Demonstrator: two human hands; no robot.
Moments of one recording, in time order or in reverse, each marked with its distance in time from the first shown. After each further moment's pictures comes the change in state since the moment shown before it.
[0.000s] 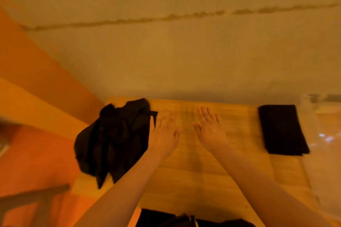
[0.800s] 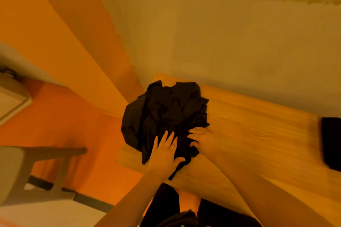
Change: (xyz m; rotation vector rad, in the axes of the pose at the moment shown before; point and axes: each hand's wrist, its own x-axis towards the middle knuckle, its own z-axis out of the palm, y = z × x) left_hand -0.106 -0.160 0.080 -0.102 -0.225 -0.070; right_hand 0.016 -0.146 0.119 -0.018 -0.250 -0.440
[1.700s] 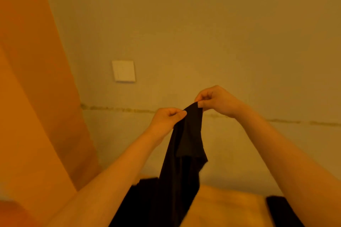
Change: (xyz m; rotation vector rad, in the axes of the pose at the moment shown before) left_hand 0.029 0.130 -0.370 -1.236 0.370 0.452; right_hand -0.076 -0.023 -0.438 0.448 0.442 -0.063
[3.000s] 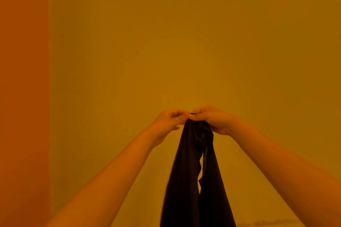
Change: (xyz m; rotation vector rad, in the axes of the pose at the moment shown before) left_hand 0.086 0.259 -0.004 0.148 -0.135 0.469; right_hand 0.024 -0.147 -0.161 0.283 0.235 -0.145
